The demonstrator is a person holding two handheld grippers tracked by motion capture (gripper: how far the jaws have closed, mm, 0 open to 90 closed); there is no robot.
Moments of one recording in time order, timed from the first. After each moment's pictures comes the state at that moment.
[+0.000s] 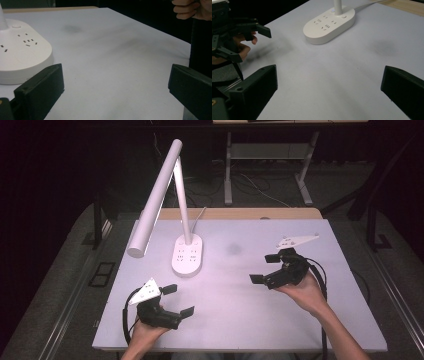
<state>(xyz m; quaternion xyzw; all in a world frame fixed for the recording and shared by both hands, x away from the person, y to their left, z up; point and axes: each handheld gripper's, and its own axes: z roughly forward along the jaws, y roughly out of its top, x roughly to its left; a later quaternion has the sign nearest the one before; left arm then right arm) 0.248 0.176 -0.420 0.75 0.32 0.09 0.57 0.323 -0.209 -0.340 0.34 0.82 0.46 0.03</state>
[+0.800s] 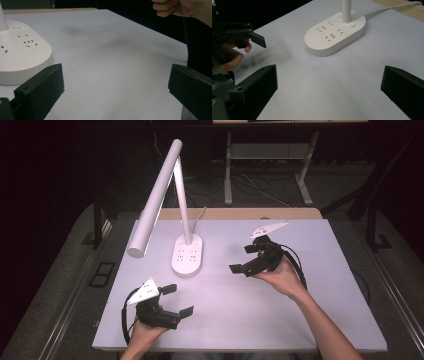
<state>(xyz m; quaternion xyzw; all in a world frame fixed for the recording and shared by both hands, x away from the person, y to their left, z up) 0.248 0.178 -0.419 0.75 0.32 0.08 0.57 0.363 -0.160 -0.340 0.31 0.84 0.44 0.02</state>
